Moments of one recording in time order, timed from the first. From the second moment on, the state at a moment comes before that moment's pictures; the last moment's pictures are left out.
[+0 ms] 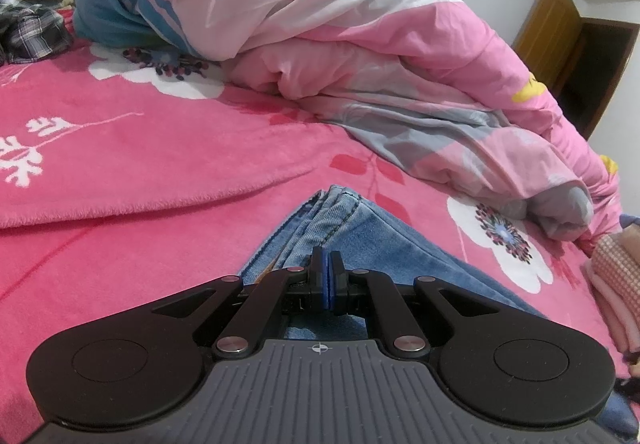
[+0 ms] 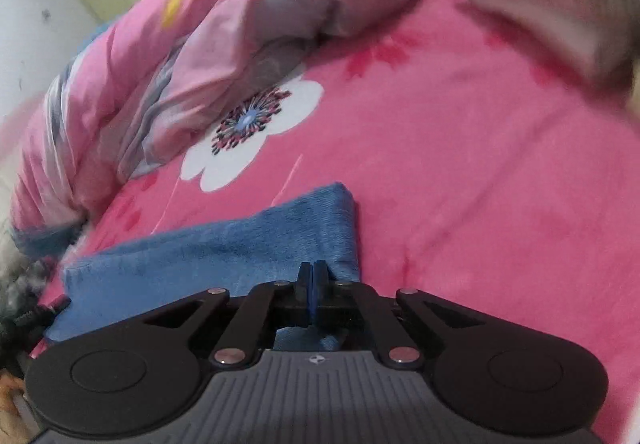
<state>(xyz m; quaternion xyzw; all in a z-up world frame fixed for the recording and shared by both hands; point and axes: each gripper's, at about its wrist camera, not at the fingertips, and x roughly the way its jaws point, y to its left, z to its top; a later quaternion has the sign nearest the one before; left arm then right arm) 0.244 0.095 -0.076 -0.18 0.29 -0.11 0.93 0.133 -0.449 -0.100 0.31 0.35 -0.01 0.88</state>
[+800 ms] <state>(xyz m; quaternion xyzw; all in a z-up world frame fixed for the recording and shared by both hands) 0.243 0.100 -0.077 -0.19 0.29 -0.13 0.93 0.071 -0.379 -0.073 -0.01 0.38 -0.01 0.92</state>
